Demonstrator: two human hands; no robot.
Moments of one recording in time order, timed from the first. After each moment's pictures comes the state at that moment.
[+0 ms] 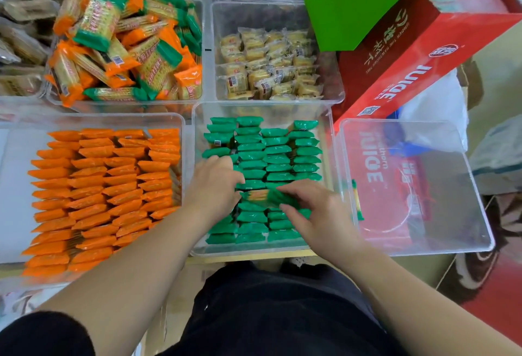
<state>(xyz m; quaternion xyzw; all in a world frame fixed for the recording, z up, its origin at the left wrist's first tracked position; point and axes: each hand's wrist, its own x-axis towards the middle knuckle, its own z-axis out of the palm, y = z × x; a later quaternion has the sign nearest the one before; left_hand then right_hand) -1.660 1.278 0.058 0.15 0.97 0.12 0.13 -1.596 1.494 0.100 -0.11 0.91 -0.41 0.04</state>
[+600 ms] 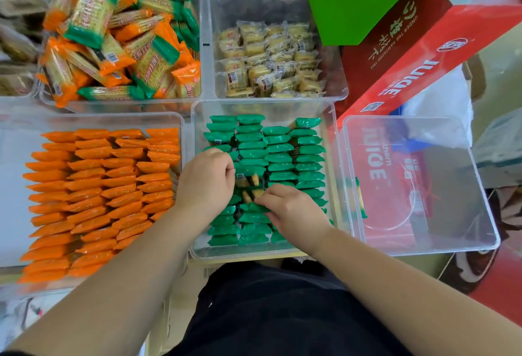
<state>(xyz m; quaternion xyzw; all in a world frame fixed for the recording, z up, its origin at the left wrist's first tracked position) -1.665 1.269 0.074 0.05 0.96 0.26 0.05 -1.615 1.471 0.048 -0.27 0.93 -0.23 0.08</state>
